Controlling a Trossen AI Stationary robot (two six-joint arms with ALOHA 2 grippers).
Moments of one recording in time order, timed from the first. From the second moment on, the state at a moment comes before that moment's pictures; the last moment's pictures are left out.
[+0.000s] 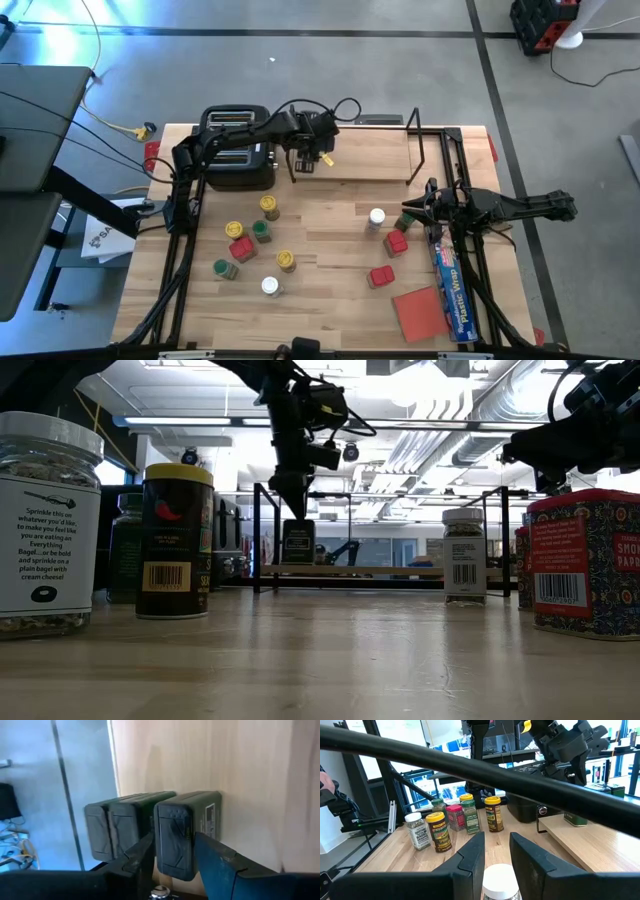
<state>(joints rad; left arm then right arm) 0.39 2.02 1.81 -0.97 -0.40 0.60 0.13 0.04 0.01 0.05 0.20 0.13</state>
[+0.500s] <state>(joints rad) 0.35 2.02 1.81 -0.97 -0.48 0.58 0.13 0.04 0.01 0.05 0.20 0.13</state>
